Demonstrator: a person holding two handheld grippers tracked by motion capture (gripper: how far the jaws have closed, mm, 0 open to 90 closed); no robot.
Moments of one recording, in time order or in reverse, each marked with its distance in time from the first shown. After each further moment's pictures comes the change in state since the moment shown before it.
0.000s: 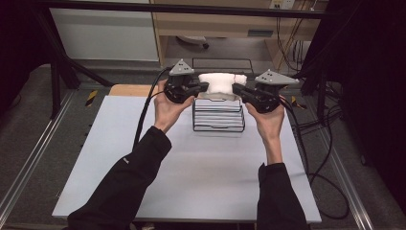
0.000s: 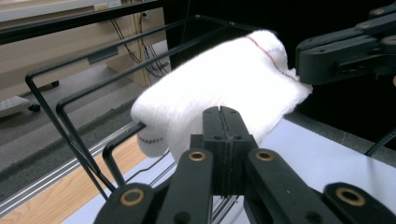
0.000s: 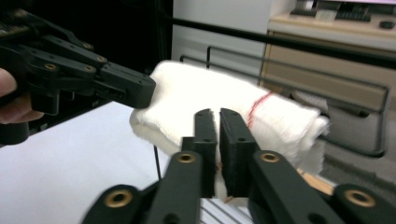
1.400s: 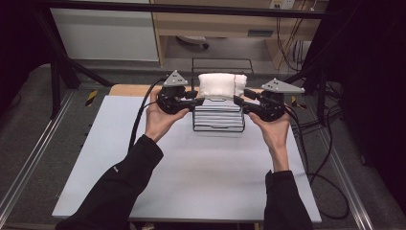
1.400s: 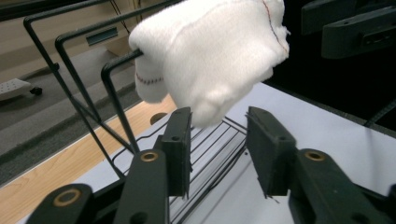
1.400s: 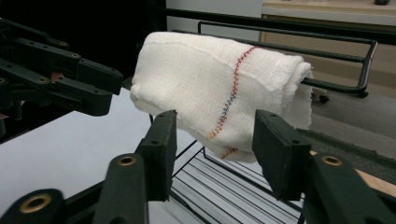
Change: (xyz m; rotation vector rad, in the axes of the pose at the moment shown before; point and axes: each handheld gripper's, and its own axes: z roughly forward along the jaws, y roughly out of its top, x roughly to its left) left arm -0.005 -0.027 -0.021 0.074 0.005 0.008; right arm -0.002 -0.019 -0.018 0.023 -0.019 0.054
